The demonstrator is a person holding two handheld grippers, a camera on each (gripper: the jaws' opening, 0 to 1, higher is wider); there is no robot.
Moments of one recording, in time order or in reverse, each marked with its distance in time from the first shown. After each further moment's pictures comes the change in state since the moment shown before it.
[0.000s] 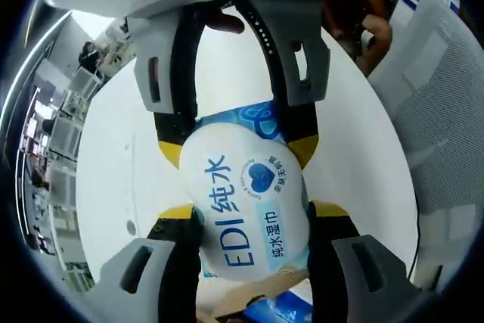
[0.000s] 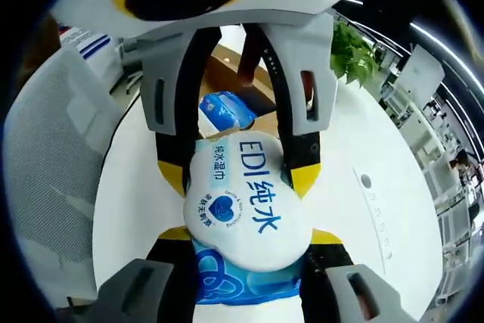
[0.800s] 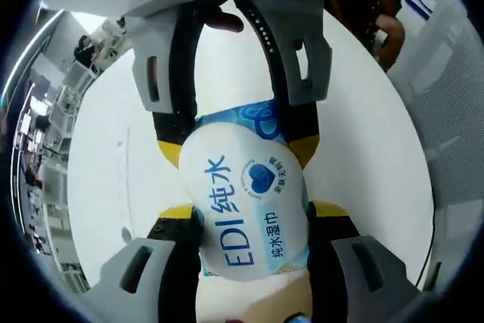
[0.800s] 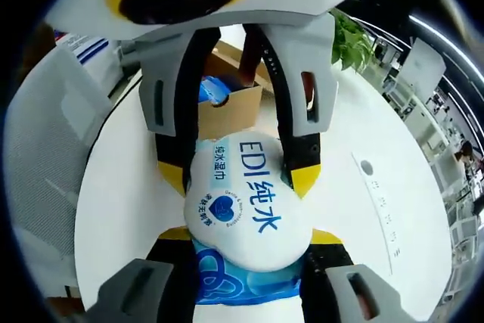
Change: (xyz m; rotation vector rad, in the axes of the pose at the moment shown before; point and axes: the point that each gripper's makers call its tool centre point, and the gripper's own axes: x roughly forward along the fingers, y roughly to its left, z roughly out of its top) left arm 0.041 0.028 -0.006 -0.009 0.015 -0.038; right arm 0.027 -0.031 -0.033 0.030 0.000 0.026
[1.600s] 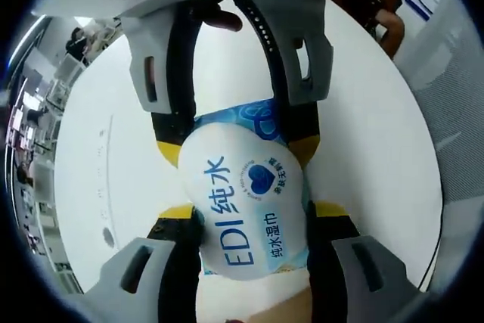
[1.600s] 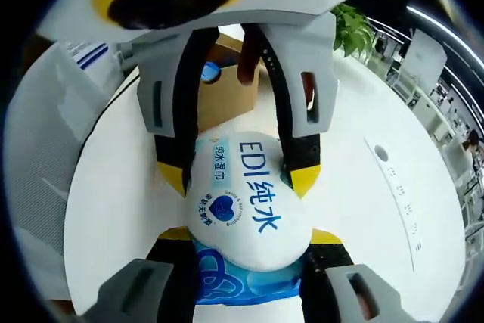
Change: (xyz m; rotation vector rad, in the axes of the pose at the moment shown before) left arm 0.028 -0.006 -0.016 -0.012 0.027 -0.051; right arm 0.035 -0.002 -0.019 0.037 -0.010 0.045
